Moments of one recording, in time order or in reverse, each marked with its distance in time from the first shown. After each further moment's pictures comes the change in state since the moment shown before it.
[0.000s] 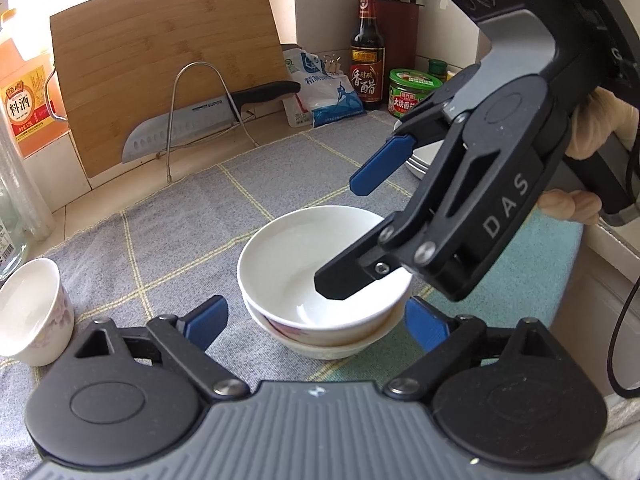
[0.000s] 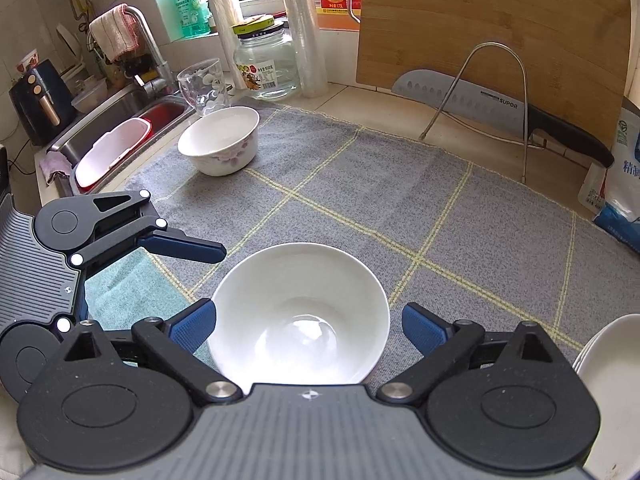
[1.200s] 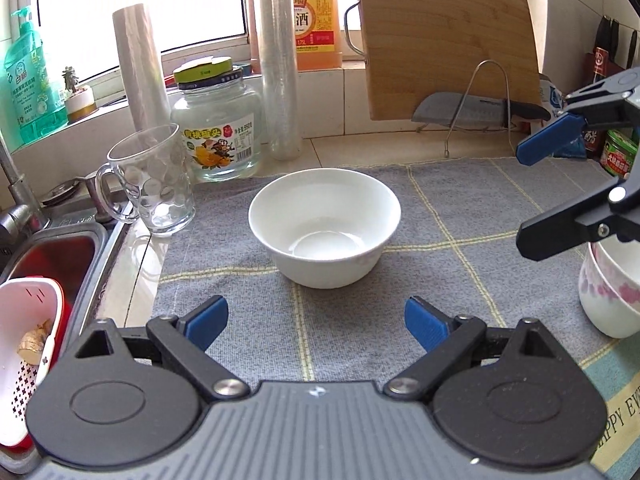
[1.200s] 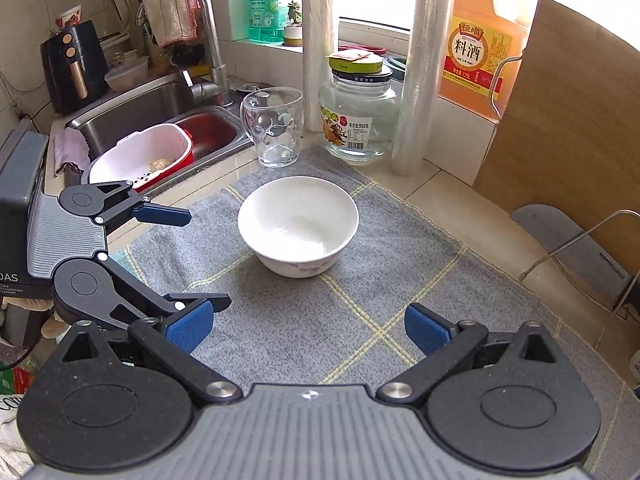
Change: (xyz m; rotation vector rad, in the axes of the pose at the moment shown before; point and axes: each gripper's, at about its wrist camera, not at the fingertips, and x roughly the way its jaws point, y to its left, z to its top) left arm -0.034 0.175 -0.074 -0.330 -0.032 0.397; right arm 0.085 0.098 0.111 -0.217 -0.045 0.020
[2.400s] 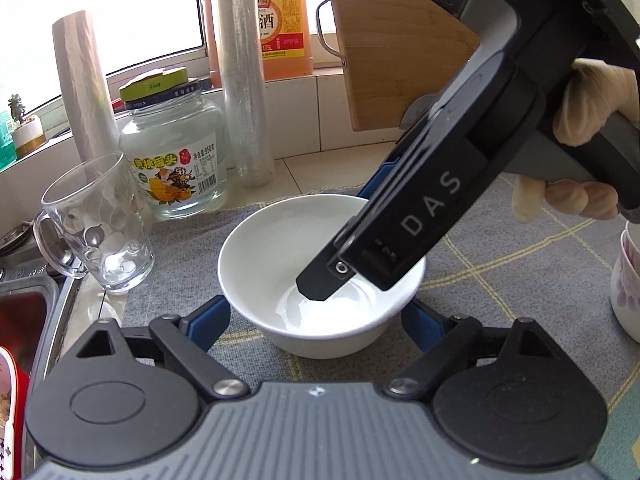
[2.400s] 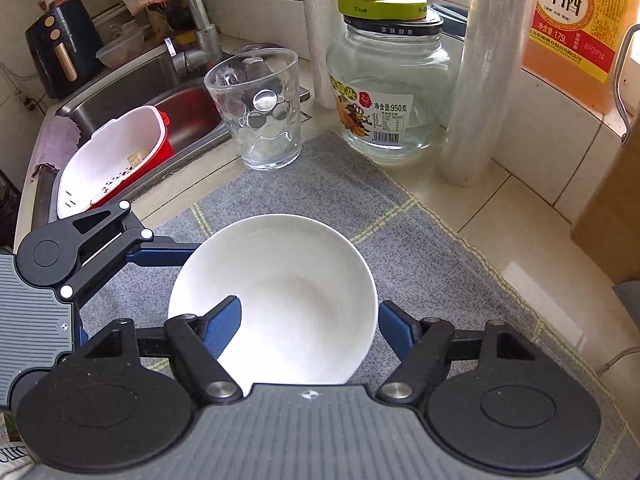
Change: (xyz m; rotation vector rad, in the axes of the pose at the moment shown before) left arm 0.055 0.008 0.017 0.096 -0.065 -0.092; right arm 0.129 -0.026 0.068 0.002 0.138 0.120
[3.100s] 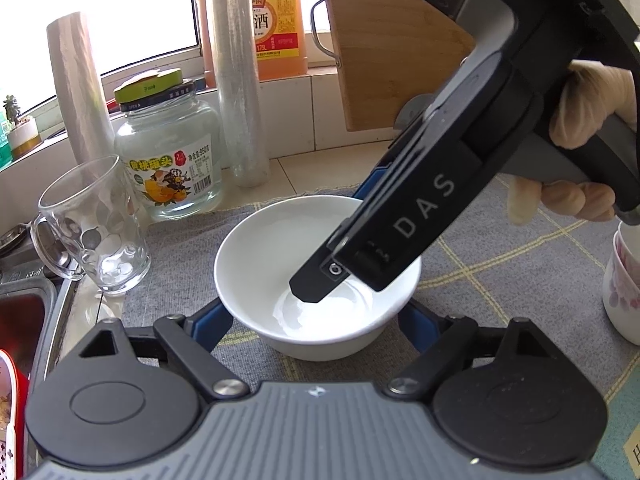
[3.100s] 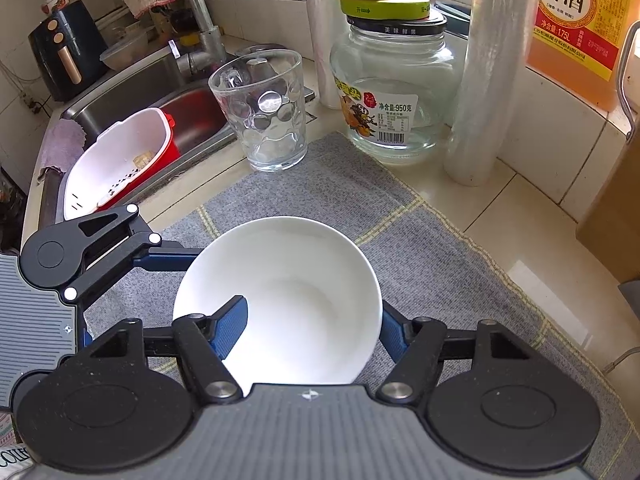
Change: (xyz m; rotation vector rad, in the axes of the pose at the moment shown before) left arm -0.003 0.000 0.003 0.008 0.012 -0.016; right arm -0.005 0.002 -0.001 0.011 0.000 0.020
